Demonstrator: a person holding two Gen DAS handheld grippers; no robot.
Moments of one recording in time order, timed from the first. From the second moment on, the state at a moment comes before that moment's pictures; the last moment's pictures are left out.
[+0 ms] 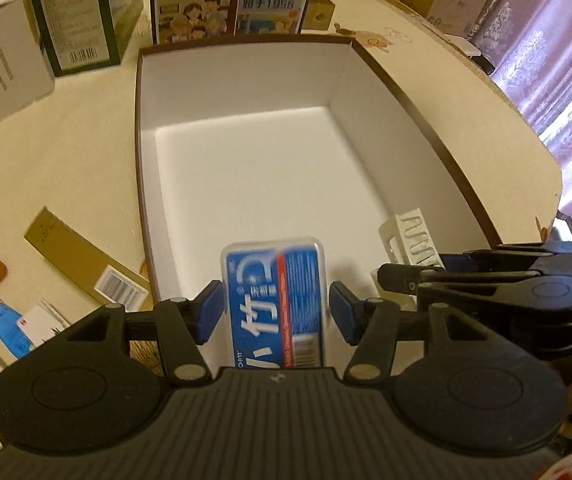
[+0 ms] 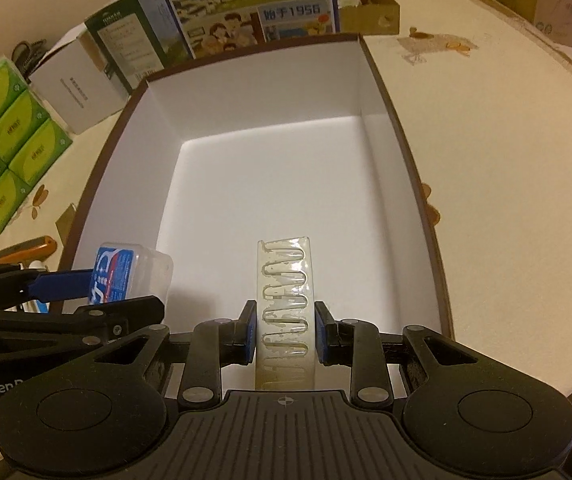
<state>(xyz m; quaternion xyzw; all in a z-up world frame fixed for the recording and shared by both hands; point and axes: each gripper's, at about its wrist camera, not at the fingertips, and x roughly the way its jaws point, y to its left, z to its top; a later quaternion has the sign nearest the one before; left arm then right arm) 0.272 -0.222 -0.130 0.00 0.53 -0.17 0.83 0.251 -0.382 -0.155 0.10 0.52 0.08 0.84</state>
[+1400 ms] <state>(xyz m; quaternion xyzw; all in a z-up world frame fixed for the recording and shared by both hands) 0.208 -0.119 -0.047 -0.02 0.45 -0.15 0.88 0.197 -0.343 -0.086 0.18 0.46 0.08 0.86</state>
